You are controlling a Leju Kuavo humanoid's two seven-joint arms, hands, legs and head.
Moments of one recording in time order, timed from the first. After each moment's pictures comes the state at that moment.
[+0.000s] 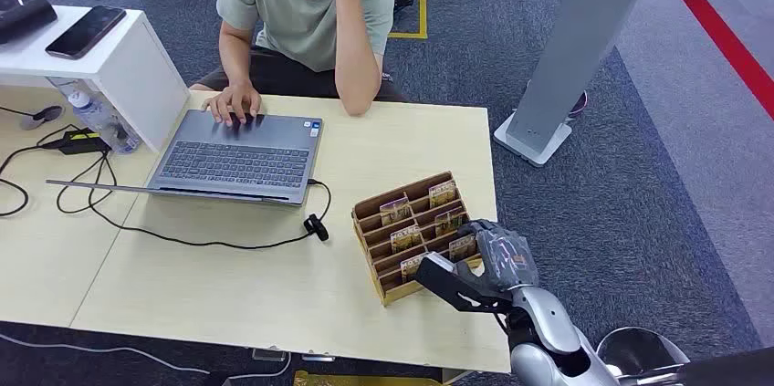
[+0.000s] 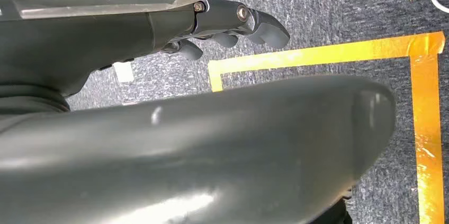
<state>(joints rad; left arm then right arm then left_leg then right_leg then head) -0.07 0.10 -0.56 -0.21 0.61 0.06 -0.04 -0.22 -0.25 0.52 -1.46 0.94 -0.08 0.34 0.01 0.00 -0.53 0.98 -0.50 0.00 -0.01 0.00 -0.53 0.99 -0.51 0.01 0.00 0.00</state>
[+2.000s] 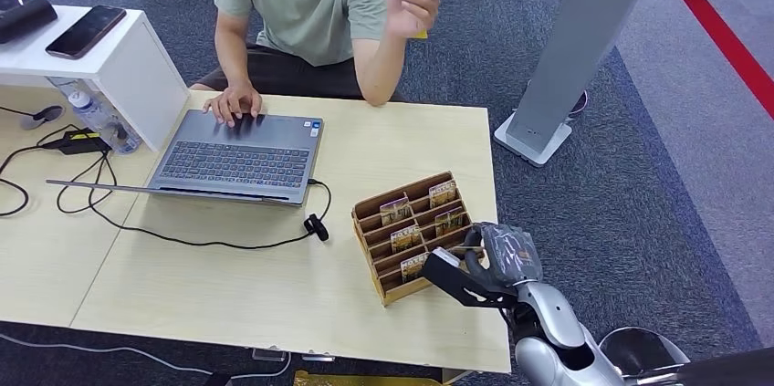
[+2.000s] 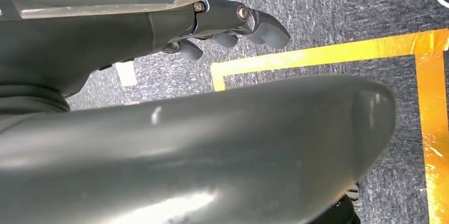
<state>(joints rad) -0.07 0.10 -0.59 -0.21 0.62 0.06 -0.04 -0.24 -0.25 0.50 -1.43 0.93 -0.10 0.30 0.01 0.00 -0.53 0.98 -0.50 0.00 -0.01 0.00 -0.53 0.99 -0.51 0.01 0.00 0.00</state>
